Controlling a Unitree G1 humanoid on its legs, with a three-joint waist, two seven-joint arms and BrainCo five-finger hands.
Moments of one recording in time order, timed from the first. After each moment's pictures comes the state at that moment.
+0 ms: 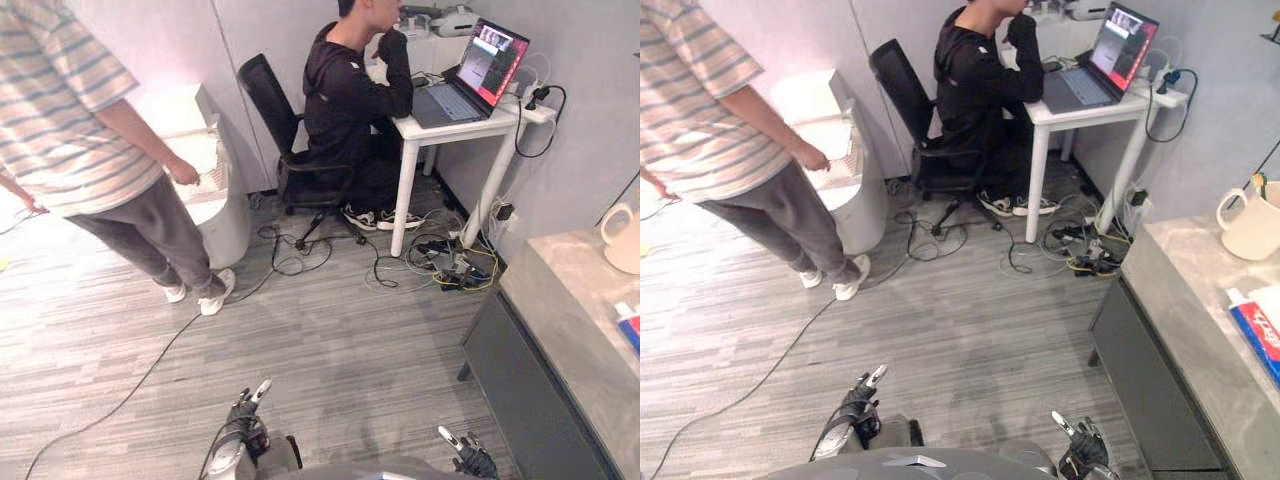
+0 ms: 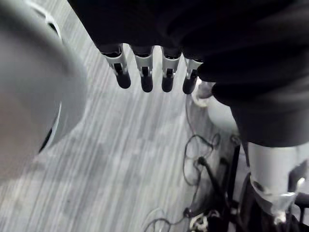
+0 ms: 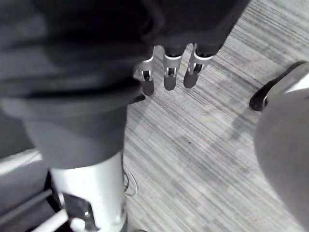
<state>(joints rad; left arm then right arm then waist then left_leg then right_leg) 0.05 -0.03 0.32 1.02 -0.17 -0.18 0.02 0.14 -0.03 -0.43 1.04 0.37 -0.16 0.05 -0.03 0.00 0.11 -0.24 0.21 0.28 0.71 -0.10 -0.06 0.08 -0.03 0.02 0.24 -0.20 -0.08</state>
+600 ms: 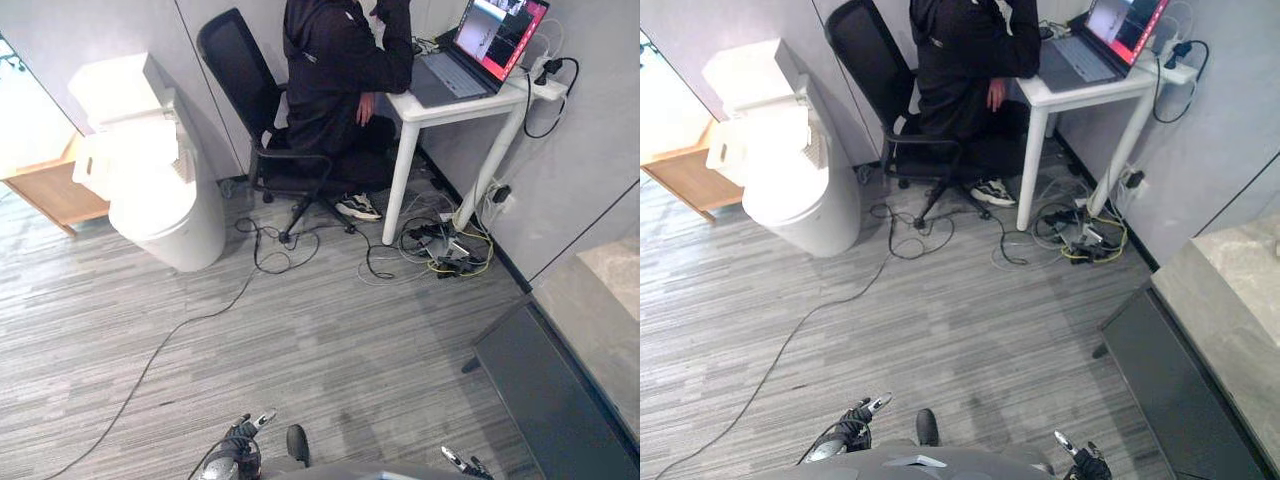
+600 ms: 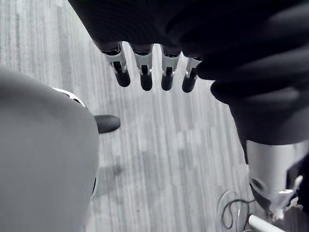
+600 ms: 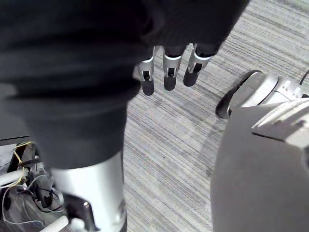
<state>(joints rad) 0.03 0.11 0.04 1.18 -0.13 -0.16 0.01 0.14 -0.06 -0.39 1.19 0.33 -0.15 0.06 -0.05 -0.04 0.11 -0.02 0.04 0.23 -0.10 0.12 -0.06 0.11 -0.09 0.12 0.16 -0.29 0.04</state>
